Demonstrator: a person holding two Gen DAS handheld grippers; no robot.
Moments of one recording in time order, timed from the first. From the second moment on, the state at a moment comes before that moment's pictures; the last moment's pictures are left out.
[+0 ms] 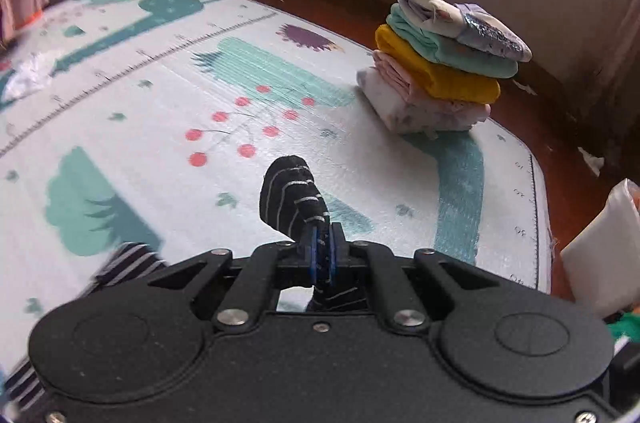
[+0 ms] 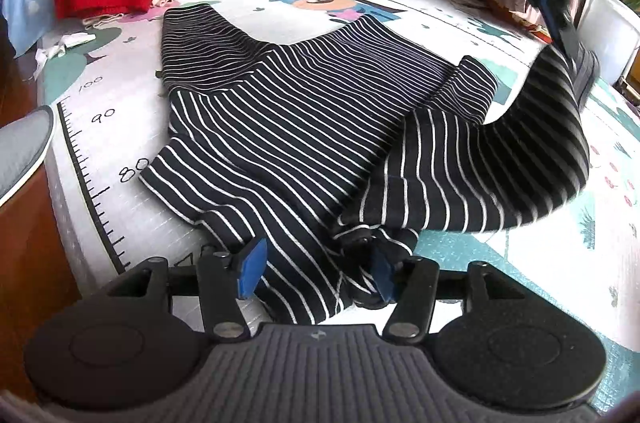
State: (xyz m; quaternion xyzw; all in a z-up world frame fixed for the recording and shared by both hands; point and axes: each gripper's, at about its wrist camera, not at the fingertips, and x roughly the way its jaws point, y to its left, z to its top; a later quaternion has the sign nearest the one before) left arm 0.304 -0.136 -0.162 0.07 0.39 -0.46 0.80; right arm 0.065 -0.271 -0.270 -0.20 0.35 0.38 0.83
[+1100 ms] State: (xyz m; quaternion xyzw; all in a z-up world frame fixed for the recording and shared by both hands) left arm 0.254 -0.095 -0.124 -0.01 0.37 -0.69 0.63; right arm 0.197 -0.446 -0.308 0.63 0.31 0.34 0.62
